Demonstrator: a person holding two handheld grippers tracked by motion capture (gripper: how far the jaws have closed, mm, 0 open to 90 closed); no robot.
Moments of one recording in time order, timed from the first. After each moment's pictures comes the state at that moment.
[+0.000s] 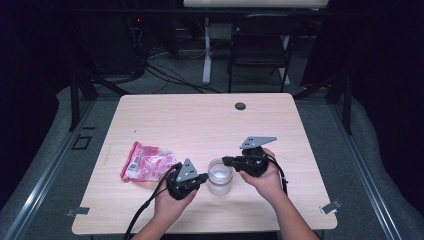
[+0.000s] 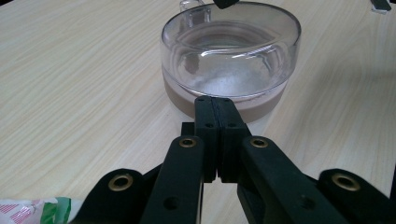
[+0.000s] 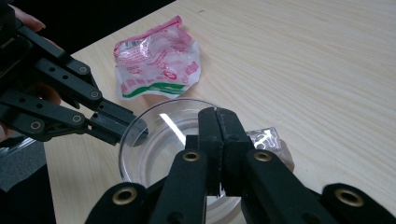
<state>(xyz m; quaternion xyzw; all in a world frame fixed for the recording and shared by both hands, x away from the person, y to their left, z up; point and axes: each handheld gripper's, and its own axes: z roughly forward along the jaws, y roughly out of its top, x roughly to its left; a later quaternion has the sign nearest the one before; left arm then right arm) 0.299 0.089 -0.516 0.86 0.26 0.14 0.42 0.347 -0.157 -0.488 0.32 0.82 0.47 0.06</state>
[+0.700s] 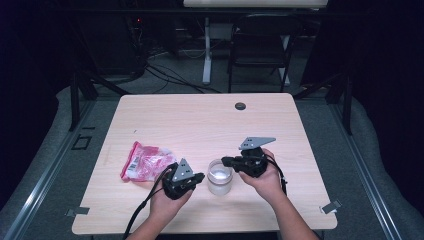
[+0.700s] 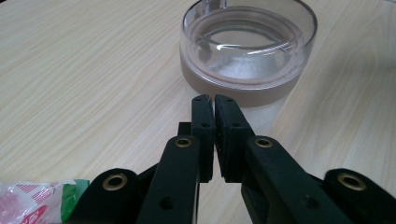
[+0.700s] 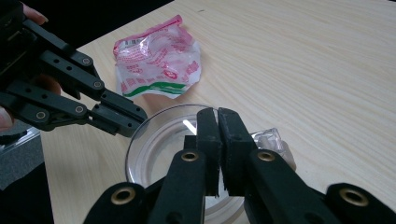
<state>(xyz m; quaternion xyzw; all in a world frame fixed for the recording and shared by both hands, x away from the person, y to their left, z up) 0.301 0.100 -0.518 0.86 0.27 0.15 0.41 0.346 -0.155 -0.487 0.32 0.82 0.47 0.07</state>
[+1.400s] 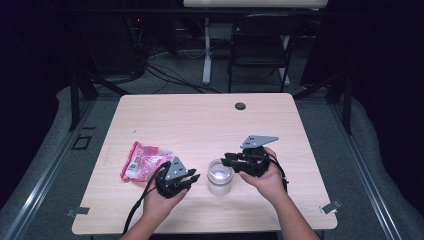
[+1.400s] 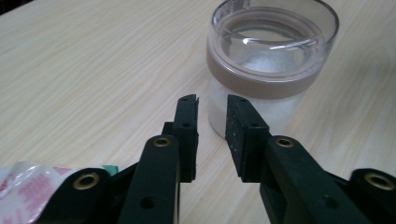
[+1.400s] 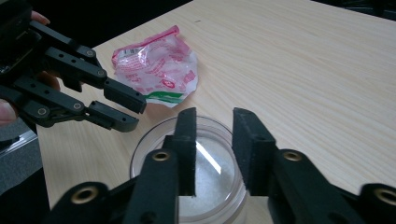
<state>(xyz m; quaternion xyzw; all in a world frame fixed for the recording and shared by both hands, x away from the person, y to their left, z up) 0.302 0.117 -0.513 0.85 0.28 0.17 0.41 0.342 -0.157 -0.477 0.32 0.81 0.48 0.09</state>
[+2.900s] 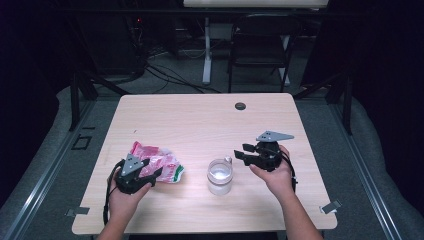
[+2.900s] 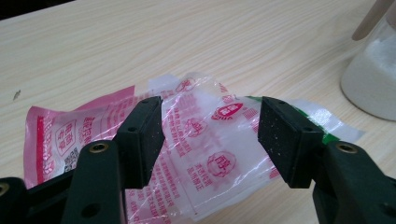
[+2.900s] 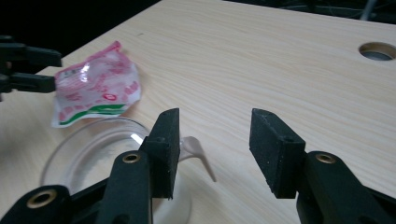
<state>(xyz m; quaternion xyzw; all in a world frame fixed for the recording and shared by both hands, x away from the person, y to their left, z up) 0.315 0.223 -0.534 0.78 0.41 0.23 0.41 0.357 -0.192 -0.487 0.41 0.77 0.48 0.13</state>
